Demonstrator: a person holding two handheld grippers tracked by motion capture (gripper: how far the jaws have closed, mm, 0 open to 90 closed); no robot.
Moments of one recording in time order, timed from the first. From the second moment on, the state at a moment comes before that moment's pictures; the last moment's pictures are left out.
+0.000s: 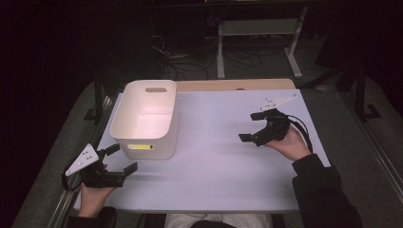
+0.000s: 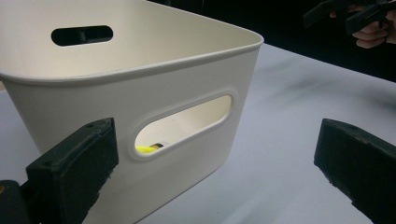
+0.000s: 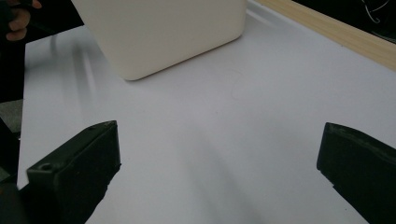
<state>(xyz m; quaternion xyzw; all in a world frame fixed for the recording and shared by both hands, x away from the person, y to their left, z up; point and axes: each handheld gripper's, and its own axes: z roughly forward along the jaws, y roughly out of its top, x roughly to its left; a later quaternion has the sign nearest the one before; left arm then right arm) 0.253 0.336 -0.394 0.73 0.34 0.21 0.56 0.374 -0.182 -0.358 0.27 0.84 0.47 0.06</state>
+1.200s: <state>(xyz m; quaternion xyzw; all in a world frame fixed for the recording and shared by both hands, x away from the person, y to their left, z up) 0.253 0.336 -0.394 0.73 0.34 0.21 0.56 0.327 -0.241 -0.403 0.32 0.81 0.48 0.08</state>
